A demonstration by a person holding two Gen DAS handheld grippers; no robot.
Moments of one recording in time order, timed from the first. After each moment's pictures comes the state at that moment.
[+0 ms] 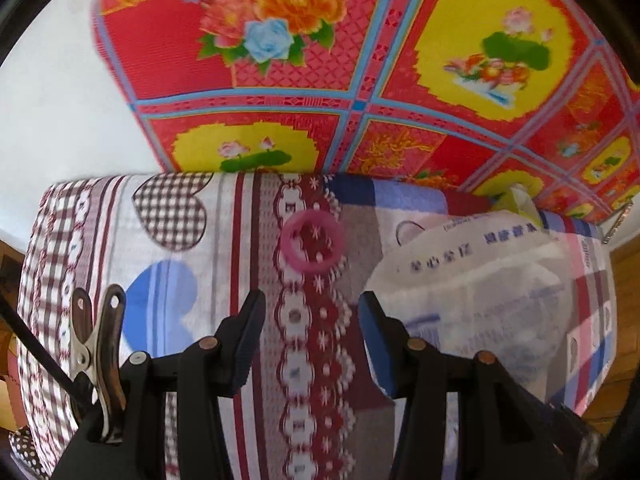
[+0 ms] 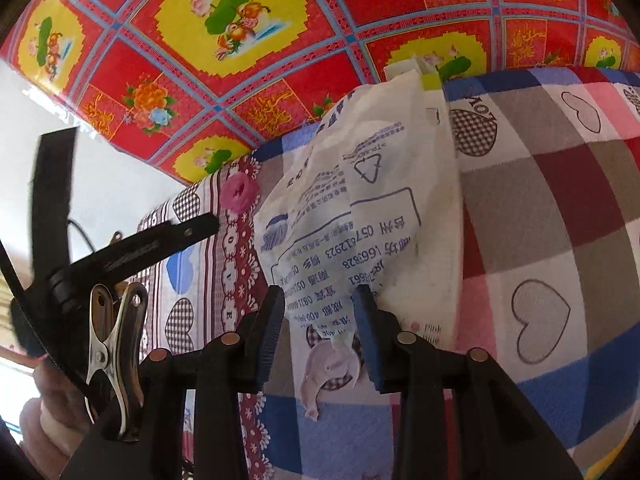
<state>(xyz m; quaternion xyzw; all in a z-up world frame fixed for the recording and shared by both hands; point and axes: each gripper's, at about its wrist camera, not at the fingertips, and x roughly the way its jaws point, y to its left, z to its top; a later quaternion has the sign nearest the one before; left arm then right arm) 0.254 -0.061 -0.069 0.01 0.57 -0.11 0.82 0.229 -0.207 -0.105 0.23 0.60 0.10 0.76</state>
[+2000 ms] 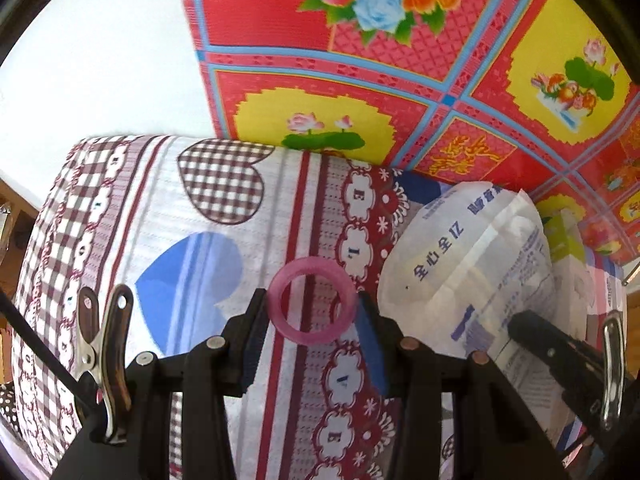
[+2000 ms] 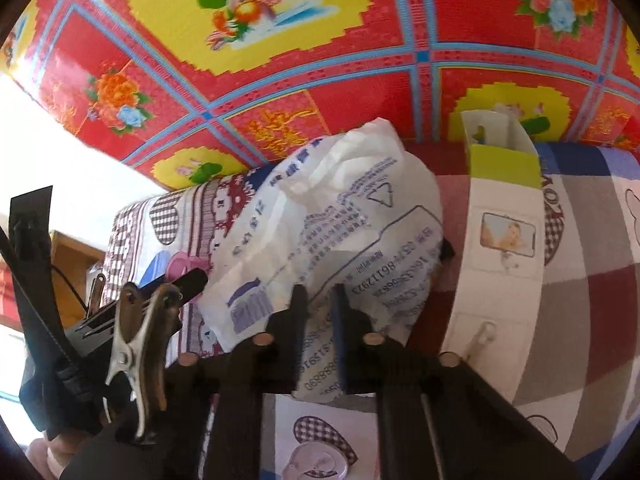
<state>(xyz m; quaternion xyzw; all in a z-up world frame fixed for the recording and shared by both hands) 0.224 -0.007 -0.091 -0.03 0.57 -0.04 0.82 0.309 -0.173 -0.132 0.16 0.62 0.14 0.76</state>
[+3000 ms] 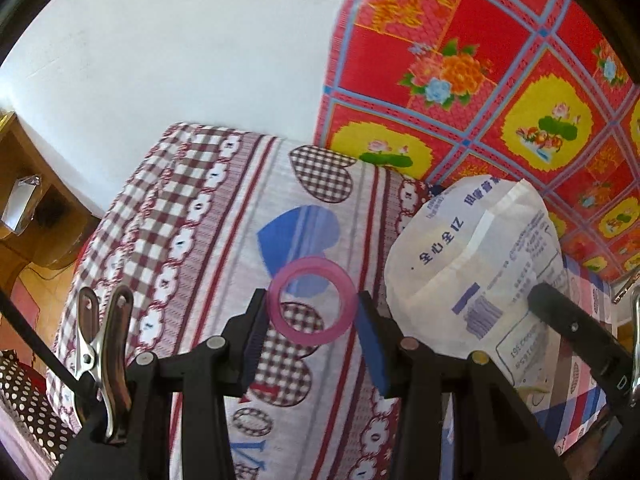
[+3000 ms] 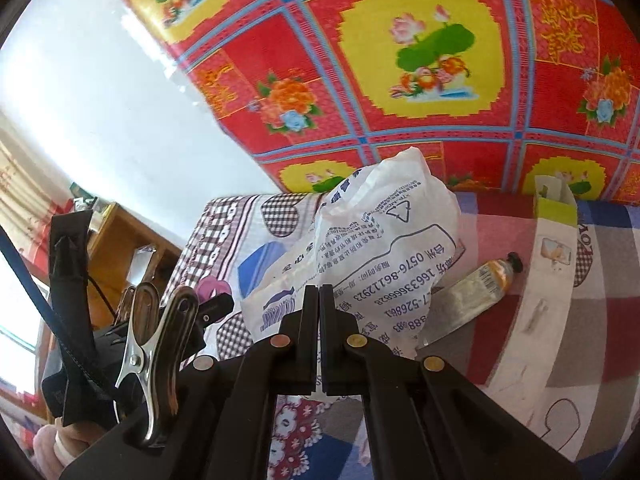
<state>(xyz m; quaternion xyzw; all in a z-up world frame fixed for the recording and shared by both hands) 0.149 0.049 -0.022 -0.07 0.53 0.00 0.84 0.263 -0.138 -0.065 0.15 0.54 0.25 0.79</state>
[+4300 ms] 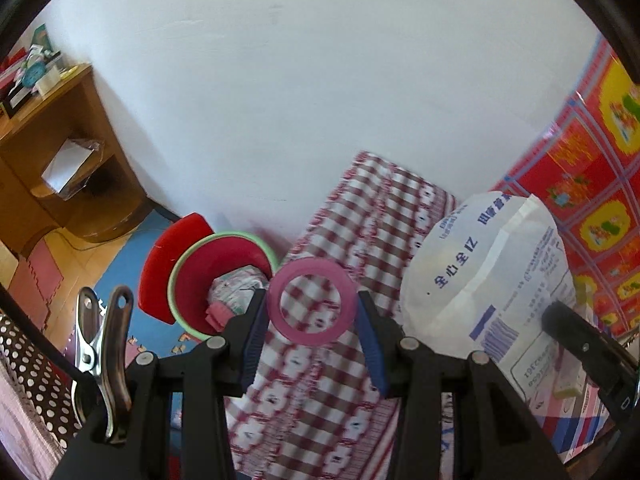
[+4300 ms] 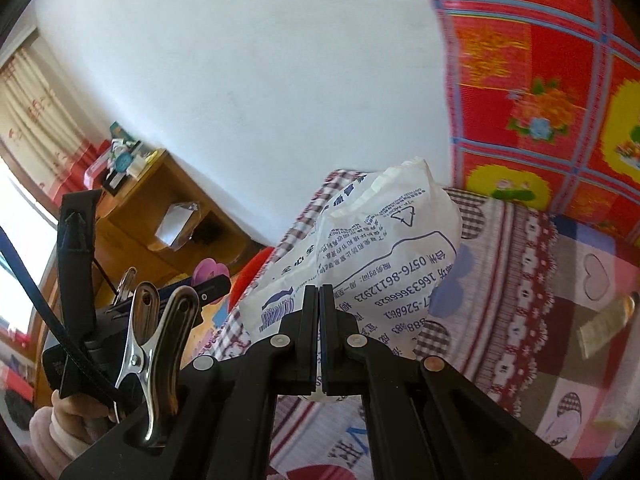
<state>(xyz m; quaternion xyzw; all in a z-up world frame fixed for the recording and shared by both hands) 0.123 0.265 -0.006 -0.13 0.50 0.08 0.85 0.229 0.055 -0.026 0.09 0.52 0.34 0.77</state>
